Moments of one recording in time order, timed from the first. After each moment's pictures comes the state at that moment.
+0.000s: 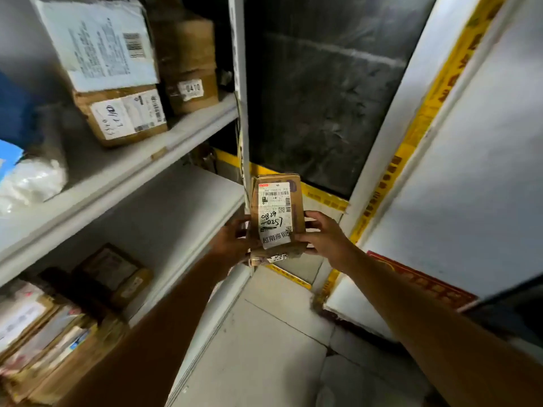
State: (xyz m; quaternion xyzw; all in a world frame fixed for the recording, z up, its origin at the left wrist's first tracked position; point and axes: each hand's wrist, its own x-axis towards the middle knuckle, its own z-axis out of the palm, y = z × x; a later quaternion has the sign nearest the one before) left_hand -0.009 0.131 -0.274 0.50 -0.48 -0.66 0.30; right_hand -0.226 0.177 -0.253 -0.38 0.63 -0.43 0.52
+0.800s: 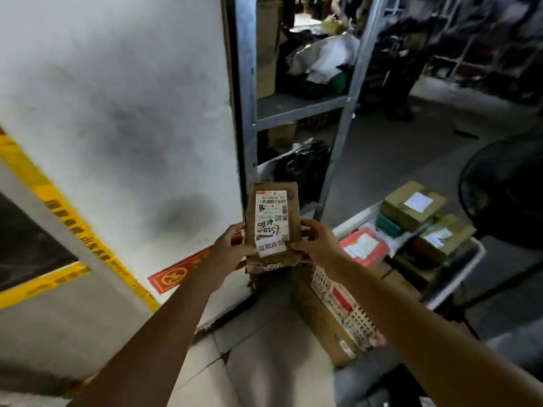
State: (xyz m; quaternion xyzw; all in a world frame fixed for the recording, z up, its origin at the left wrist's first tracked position) left_hand -0.435 0.355 -0.261 0.20 -0.70 -0.68 -0.09; right_hand -0.494 0.570 -0.246 -0.01 0.75 -0.62 0.22
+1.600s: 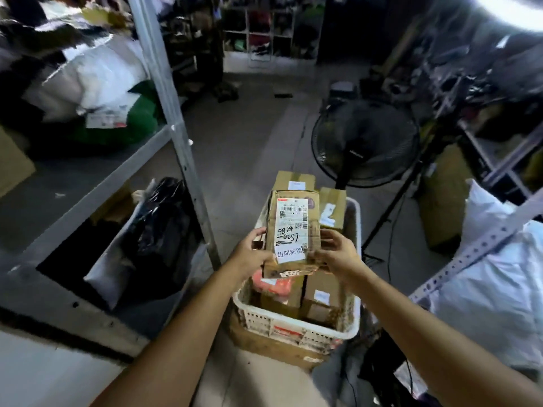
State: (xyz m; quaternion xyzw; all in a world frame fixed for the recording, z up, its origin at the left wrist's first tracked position) left_hand -0.733 0.582 -0.290 -0.06 -0.72 -0.60 -0.35; right_hand -0.622 0.762 -0.271 0.30 0.67 -0.68 -0.04
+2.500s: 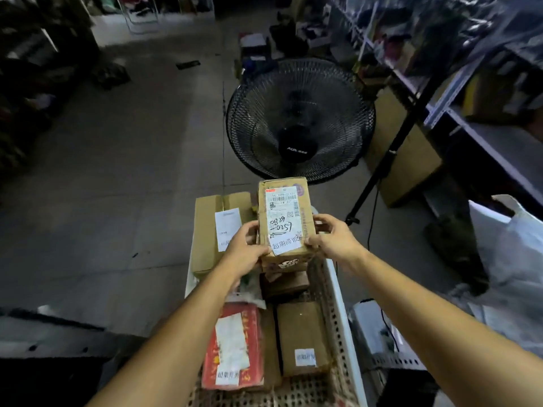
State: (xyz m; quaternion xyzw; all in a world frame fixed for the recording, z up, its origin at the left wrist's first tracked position) left_hand -0.937 0.881 -0.404 -0.14 -0.74 -0.49 -0.45; right_hand -0.780 1.023 -0.365 0.45 0.59 -0.66 -0.10
